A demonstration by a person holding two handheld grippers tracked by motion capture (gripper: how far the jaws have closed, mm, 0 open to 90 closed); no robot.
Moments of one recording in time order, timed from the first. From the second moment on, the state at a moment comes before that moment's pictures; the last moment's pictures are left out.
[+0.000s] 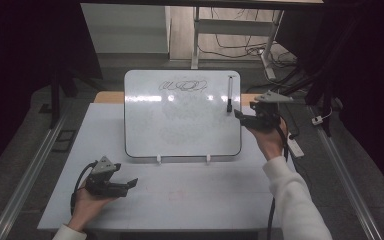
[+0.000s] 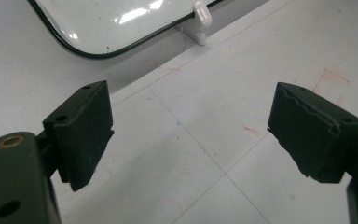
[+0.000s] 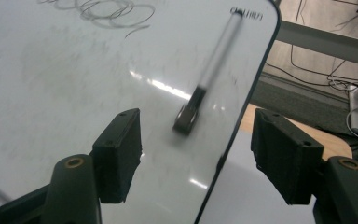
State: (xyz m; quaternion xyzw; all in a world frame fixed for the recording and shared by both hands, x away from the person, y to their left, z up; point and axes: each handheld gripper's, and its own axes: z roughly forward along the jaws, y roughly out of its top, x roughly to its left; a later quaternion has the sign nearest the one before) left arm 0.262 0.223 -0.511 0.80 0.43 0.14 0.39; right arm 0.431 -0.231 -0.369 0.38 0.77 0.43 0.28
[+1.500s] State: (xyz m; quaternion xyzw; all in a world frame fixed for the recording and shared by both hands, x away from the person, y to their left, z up) left arm 0.263 0.228 -0.515 0.80 0.43 0.15 0.39; right arm 0.525 -0.167 -0.368 0.47 0.72 0.41 0.31
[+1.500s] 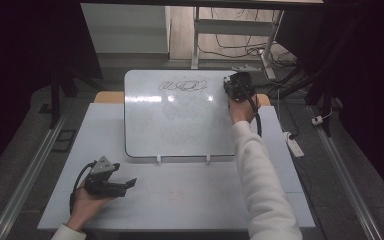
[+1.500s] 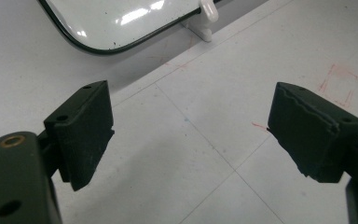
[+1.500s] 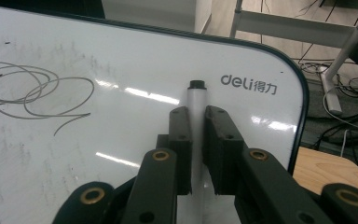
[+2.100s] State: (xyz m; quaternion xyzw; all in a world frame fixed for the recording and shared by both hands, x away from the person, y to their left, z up) left arm 0.262 0.230 -0.512 0.79 0.43 0.16 0.41; right arm 0.484 -0.187 -0.370 0.44 0.69 0.50 0.28
